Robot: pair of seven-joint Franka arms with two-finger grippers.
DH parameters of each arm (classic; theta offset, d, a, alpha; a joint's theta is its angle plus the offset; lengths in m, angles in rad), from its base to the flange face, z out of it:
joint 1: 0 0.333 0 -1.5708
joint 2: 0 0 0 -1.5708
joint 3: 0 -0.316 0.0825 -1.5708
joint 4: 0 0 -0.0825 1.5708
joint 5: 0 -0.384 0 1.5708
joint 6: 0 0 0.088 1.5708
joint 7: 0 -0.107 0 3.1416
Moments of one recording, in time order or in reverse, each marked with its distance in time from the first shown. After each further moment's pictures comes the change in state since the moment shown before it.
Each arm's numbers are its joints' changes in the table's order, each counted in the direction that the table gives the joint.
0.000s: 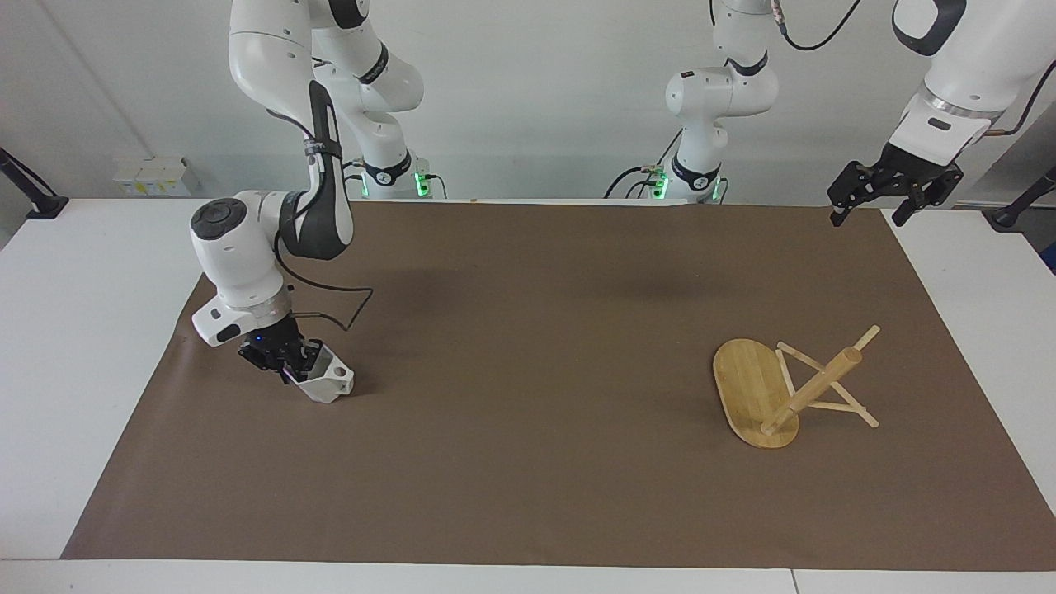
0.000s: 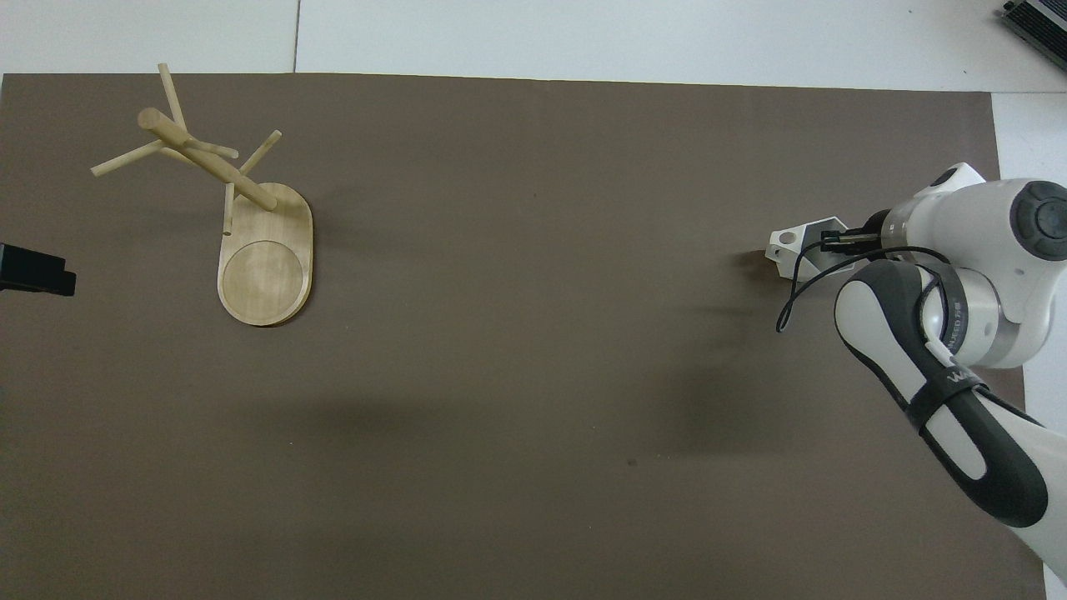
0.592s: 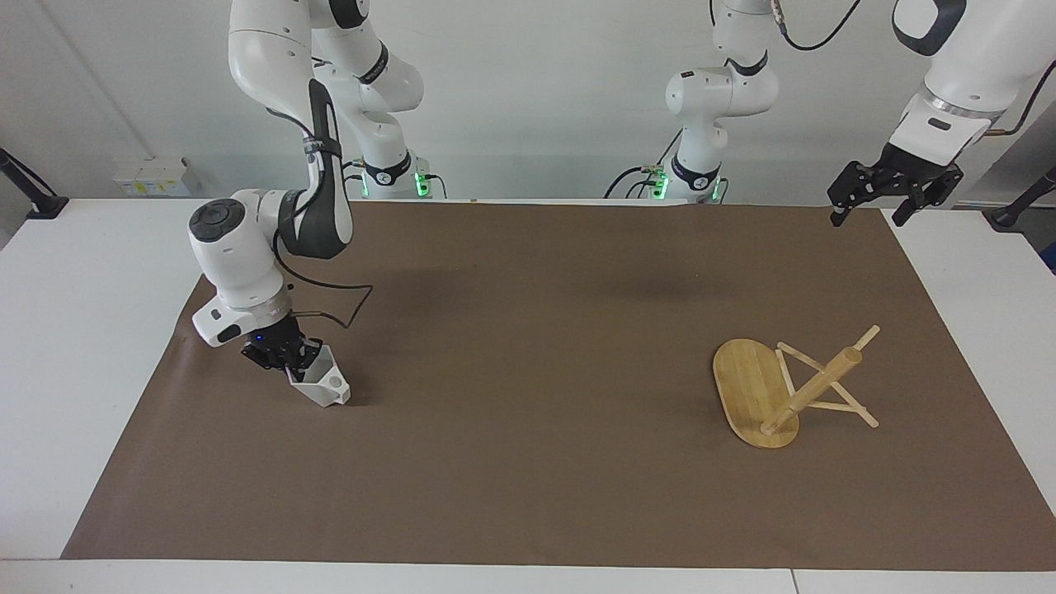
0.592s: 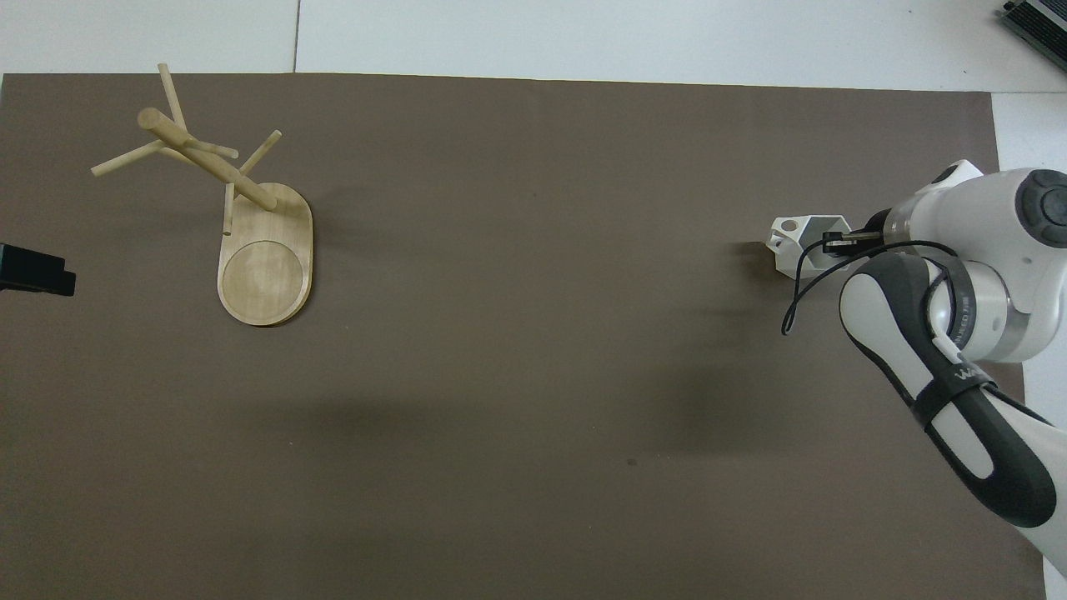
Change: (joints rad) left arm 0.000 0.000 0.000 0.000 0.000 0.000 0.000; right arm 0.000 -0.002 -0.001 0.047 0.000 0.108 0.000
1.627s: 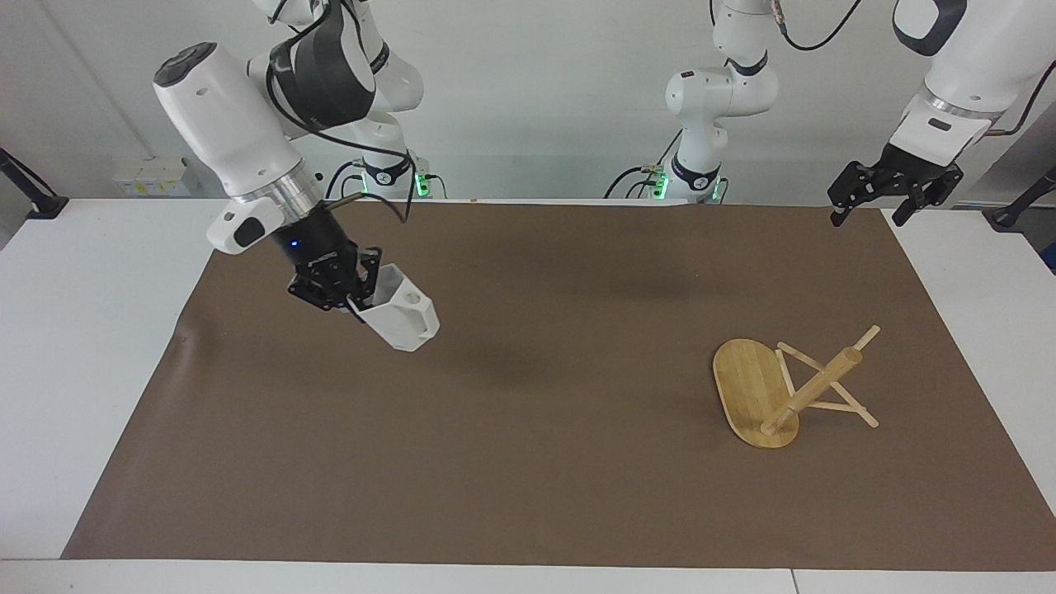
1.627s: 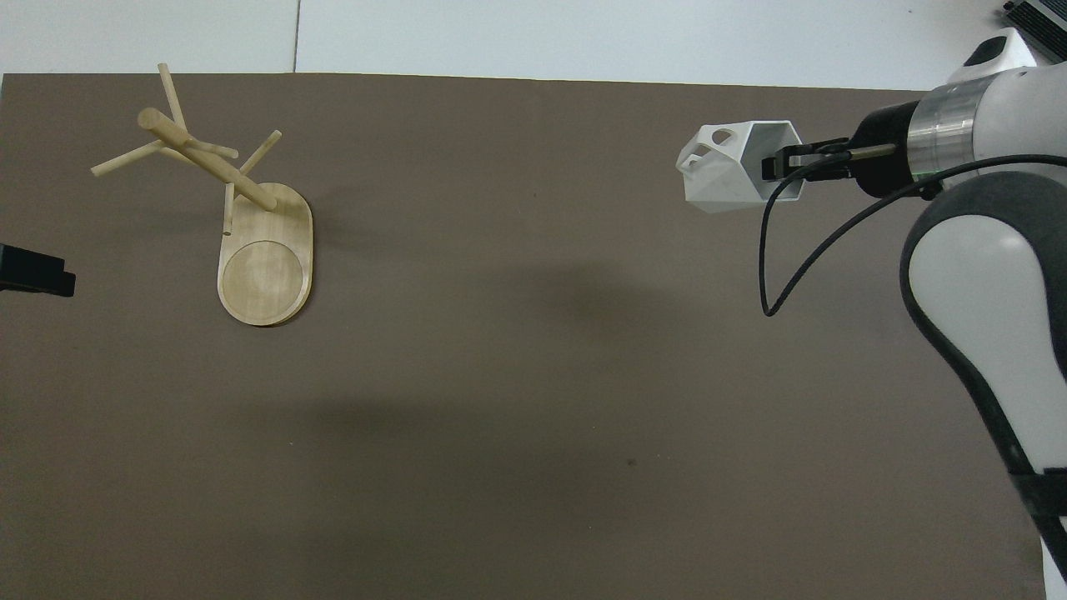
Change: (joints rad) left arm 0.000 0.000 -0.002 -0.001 0.000 0.002 0.000; right arm 0.010 -0.132 -0.221 0.353 -0.380 0.302 0.059
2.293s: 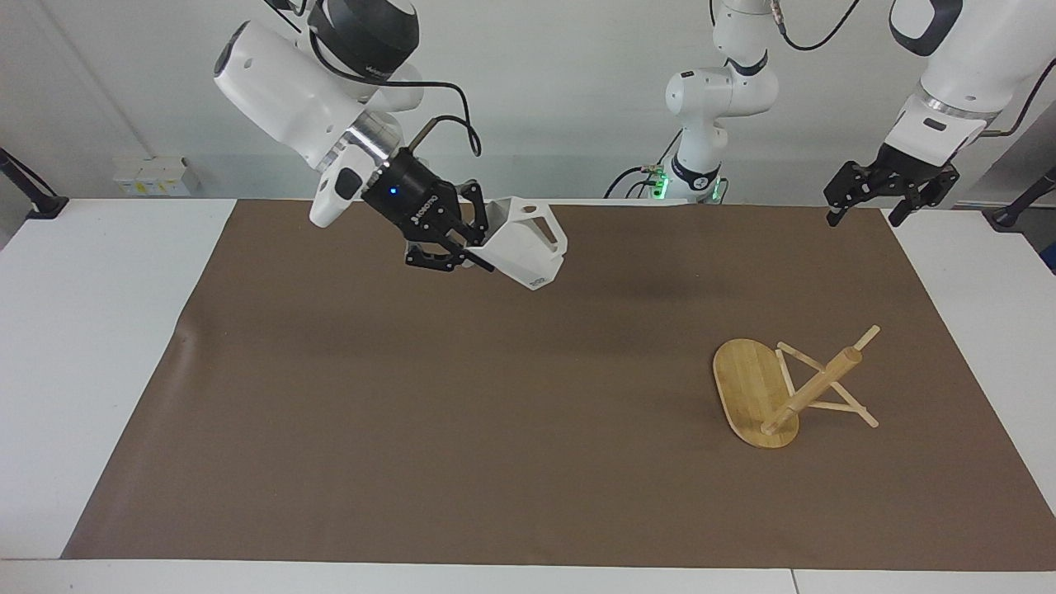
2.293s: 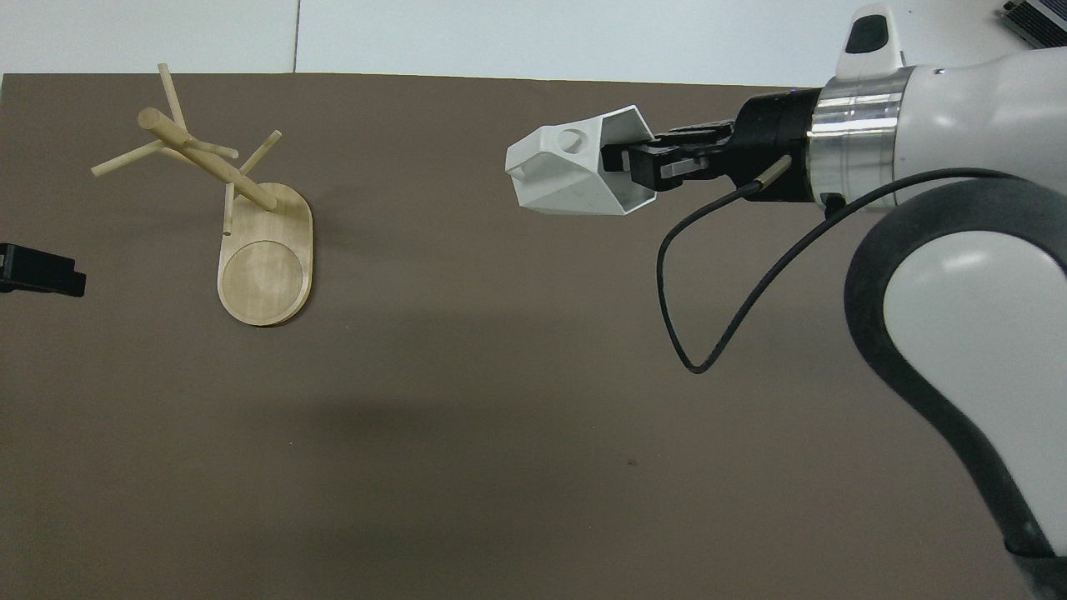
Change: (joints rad) left arm -0.002 0.000 0.010 -0.002 0.030 0.000 -0.002; right arm 0.003 0.005 -0.164 0.020 -0.353 -0.091 0.269
